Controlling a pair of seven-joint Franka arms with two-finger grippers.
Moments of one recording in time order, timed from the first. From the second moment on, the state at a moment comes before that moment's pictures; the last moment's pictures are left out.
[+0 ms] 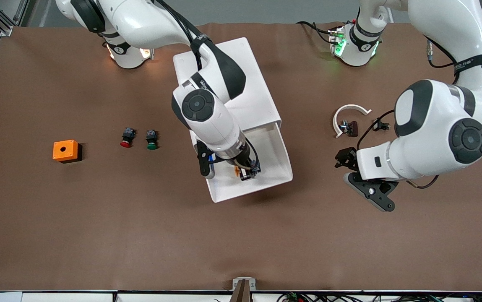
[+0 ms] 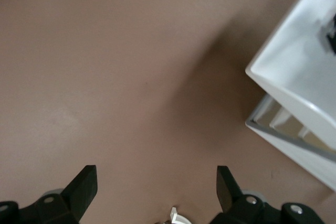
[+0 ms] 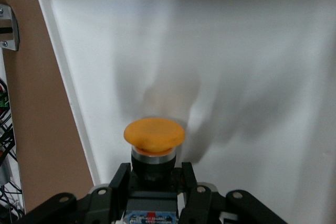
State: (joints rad) left arm -0.38 0.54 0.17 -1.19 -0.26 1.69 0.40; right arm 0.73 0.84 -0.10 -0.96 0.27 2.06 1.92
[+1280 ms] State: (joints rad) left arm -0.46 0.55 0.16 -1.22 -0.26 1.81 -0.03; right arm 0.66 0.76 -0.04 -0.85 0.23 1.89 1.82
